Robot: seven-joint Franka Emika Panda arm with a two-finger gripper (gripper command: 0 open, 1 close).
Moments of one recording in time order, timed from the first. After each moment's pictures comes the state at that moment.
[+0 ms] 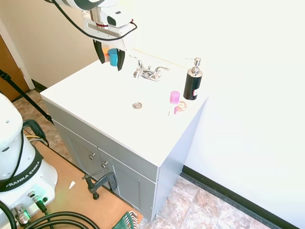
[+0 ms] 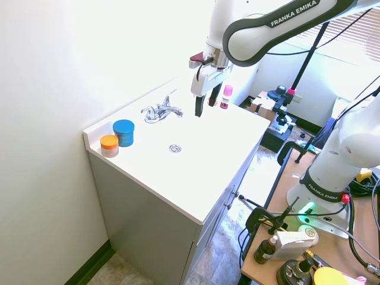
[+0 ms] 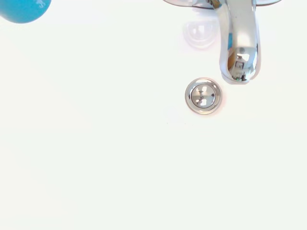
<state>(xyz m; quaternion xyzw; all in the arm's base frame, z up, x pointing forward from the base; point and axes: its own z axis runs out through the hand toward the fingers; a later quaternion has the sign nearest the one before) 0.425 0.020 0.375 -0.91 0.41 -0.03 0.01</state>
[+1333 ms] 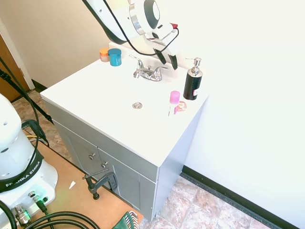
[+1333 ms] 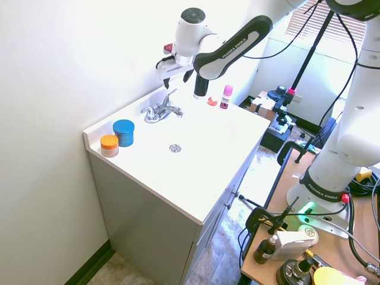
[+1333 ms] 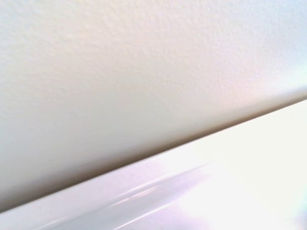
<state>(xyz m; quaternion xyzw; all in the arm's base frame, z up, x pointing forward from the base) 0.599 -0.074 0.311 -0.79 0.55 -0.25 -0.05</state>
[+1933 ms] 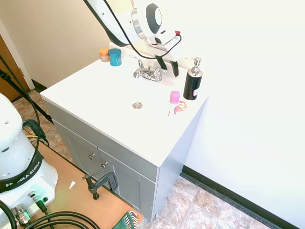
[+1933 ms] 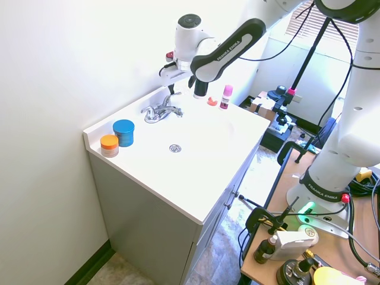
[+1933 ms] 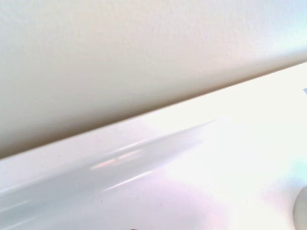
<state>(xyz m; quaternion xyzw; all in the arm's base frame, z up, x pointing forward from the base) 0.594 -0.086 0.296 -0.81 0.56 -0.19 -0.08</state>
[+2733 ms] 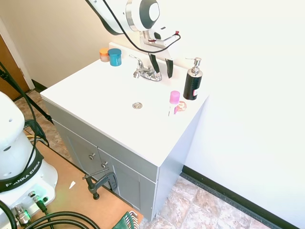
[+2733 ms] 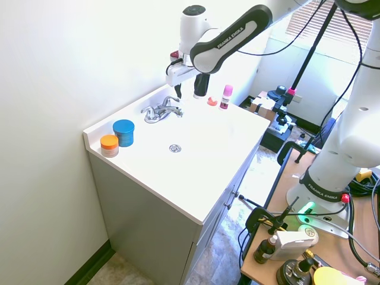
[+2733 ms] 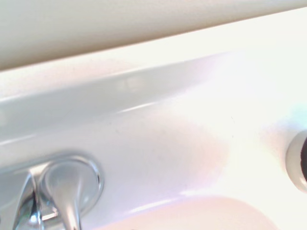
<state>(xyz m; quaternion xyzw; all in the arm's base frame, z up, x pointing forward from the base) 0.562 -0.085 0.320 -0.84 0.52 -0.12 -0.08</state>
